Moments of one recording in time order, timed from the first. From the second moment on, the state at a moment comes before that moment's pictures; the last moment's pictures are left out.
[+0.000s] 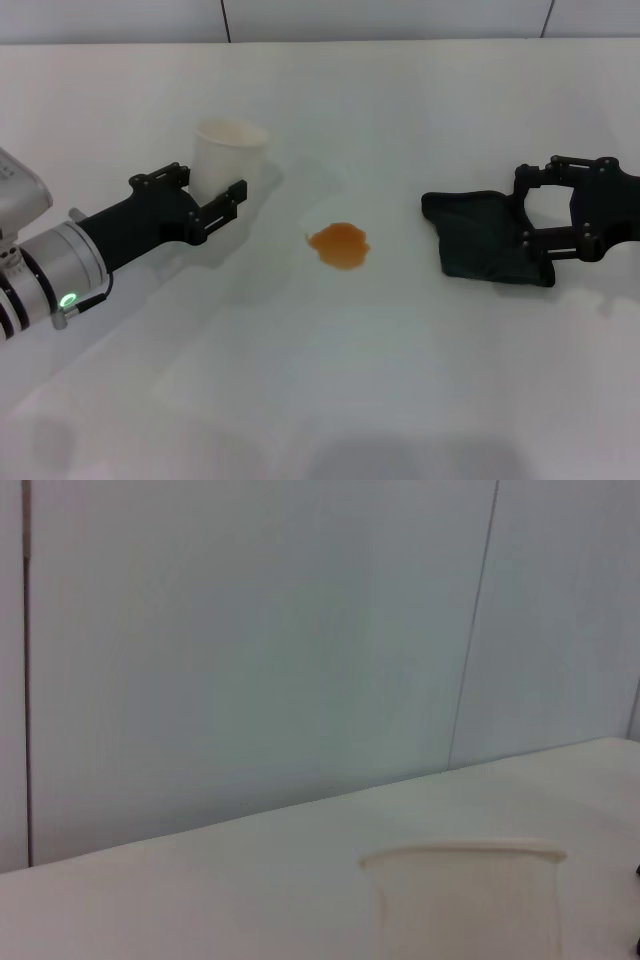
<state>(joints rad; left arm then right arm) -0.64 -2.08 2.85 -0.18 -0.62 1.21 -0.80 0.37 2.01 -0.99 -0.95 -1.80 -1.48 1.44</state>
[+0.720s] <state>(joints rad) -0.62 -2.08 2.85 -0.15 -0.61 1.18 -0.77 0.37 2.01 -0.99 -0.95 -1.80 -1.47 1.44</state>
